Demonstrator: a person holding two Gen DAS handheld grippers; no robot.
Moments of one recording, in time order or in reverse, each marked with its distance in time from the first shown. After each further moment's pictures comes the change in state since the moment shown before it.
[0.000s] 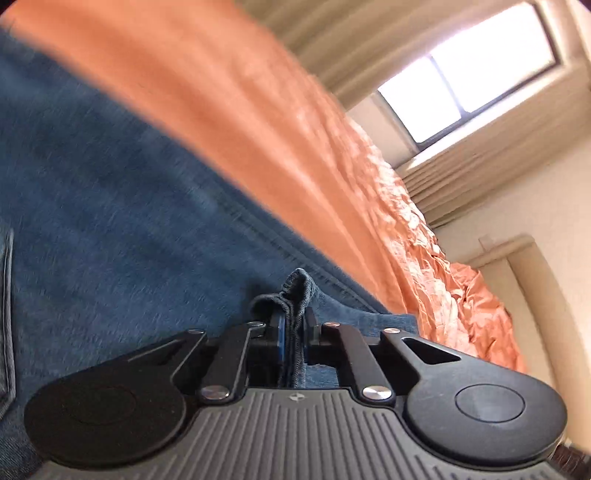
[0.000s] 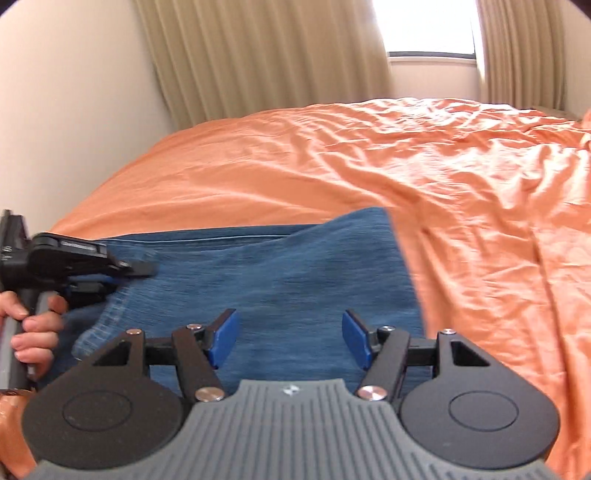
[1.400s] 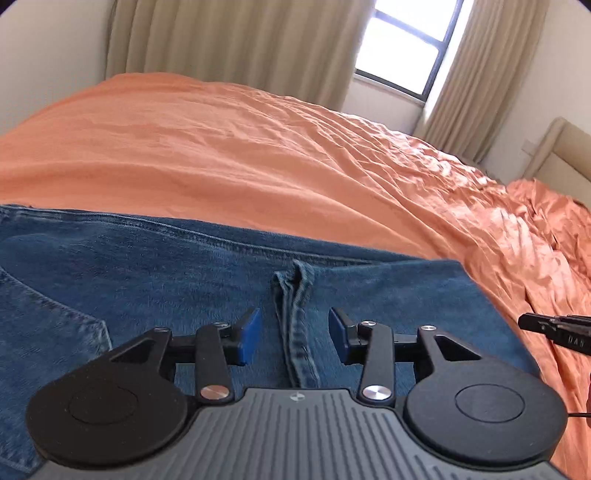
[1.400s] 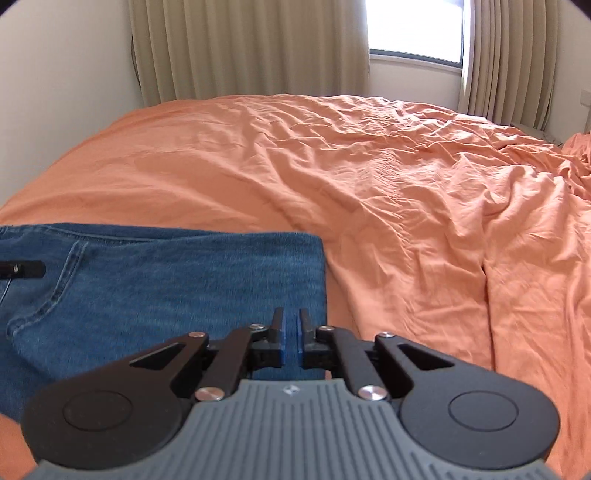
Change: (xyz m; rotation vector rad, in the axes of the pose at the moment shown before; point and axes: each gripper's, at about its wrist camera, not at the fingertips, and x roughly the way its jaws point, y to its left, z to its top) left arm -0.050 -0.058 -0.030 0.410 -0.016 0.302; right arm 0.005 -0.027 0.011 -0.125 0.028 -0.126
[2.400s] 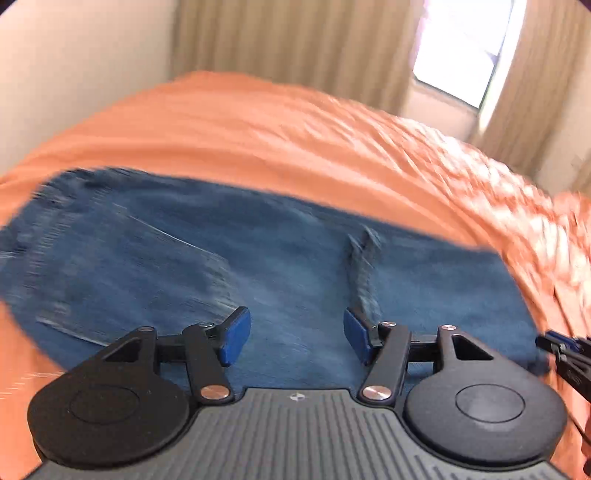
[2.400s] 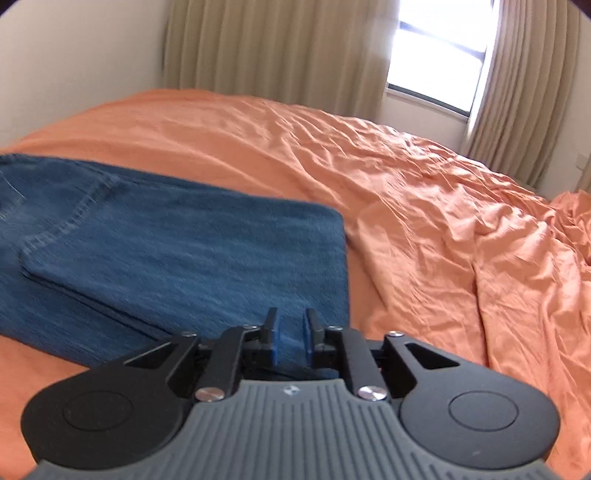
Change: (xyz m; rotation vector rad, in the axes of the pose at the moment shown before) left arm -0.078 0.022 -0.033 -0.133 -0.036 0.202; right arm -0.028 0.053 -0.025 -0.180 -0.078 0.010
